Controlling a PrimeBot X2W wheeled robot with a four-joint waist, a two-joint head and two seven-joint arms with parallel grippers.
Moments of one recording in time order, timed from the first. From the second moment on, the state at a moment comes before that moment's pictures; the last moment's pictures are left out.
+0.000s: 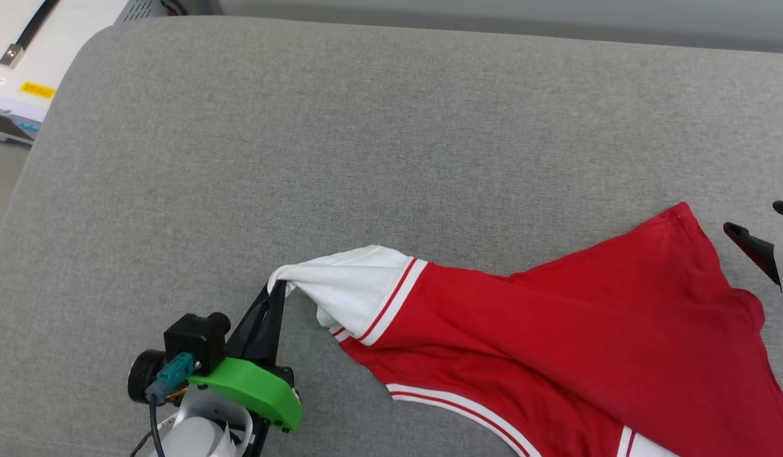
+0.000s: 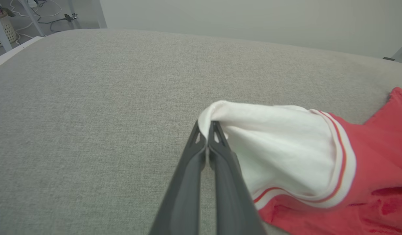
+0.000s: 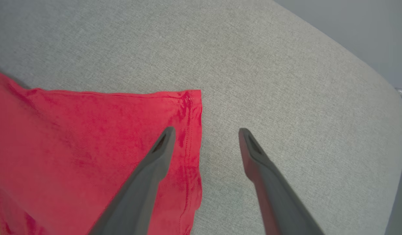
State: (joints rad) left arm -0.14 0.37 -0.47 0.09 -0.55 0.11 -0.22; right arm -0.36 -0.76 0.21 -0.11 0.63 0.13 0.82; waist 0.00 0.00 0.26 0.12
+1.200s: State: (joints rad) left arm -0.20 0.41 -0.46 0.03 -0.53 0.11 -0.22; right arm -0.66 -0.75 0.54 0.26 0.71 0.13 0.34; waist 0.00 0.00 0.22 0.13
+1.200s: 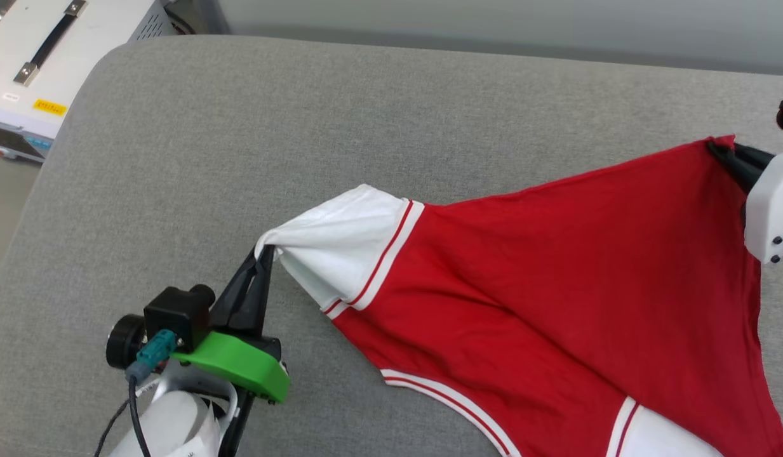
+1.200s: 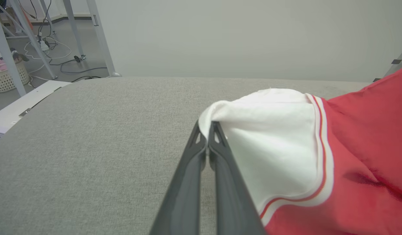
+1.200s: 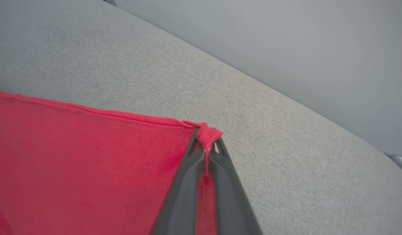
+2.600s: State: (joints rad) left arm -1.69 0.41 -0.46 0.46 -0.45 -0.12 -0.05; right arm -1.50 -0.52 0.27 0.38 0.42 0.13 0.20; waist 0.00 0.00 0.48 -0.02
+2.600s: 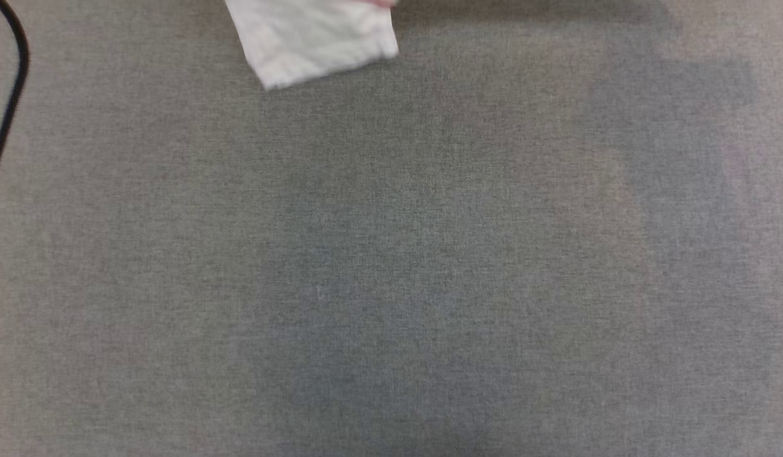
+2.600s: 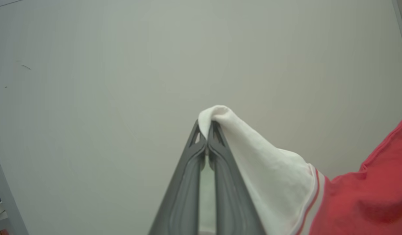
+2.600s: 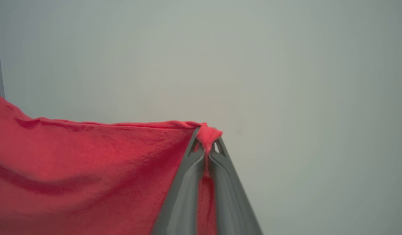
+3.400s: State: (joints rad) left arm -1.71 0.41 -0.63 0.77 -0.53 -0.13 -0.25; right arm -1.63 -0.40 0.54 0.84 0.51 0.13 -0.11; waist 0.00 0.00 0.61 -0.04
